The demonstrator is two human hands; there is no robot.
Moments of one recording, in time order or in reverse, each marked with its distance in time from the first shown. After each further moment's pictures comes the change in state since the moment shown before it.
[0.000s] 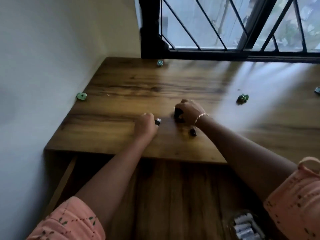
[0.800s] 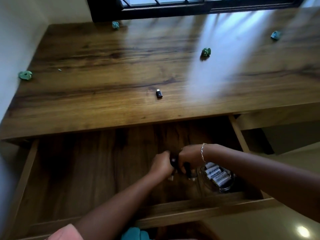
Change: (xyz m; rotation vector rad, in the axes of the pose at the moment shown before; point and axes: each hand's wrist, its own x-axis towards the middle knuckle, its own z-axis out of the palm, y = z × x) left_hand -0.184 0.041 0.112 -0.352 -0.726 0.041; right_hand -0.213 0.002 0.082 0.065 -0.926 -0.358
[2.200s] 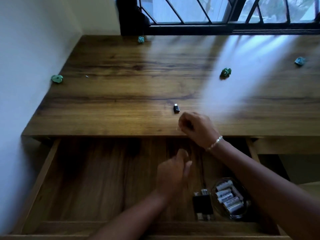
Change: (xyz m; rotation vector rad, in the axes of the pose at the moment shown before) left_hand -0.008 0.005 -0.008 0.304 0.727 0.444; right_hand -0.027 -0.013 -0.083 0.351 1.219 0.174
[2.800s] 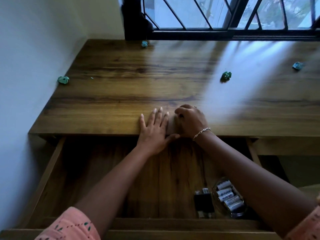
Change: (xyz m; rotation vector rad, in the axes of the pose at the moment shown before) left_hand 0.083 -0.056 -0.040 0.470 -0.366 0.004; right_hand 0.038 0.003 0.031 -0.222 0.068 0.100
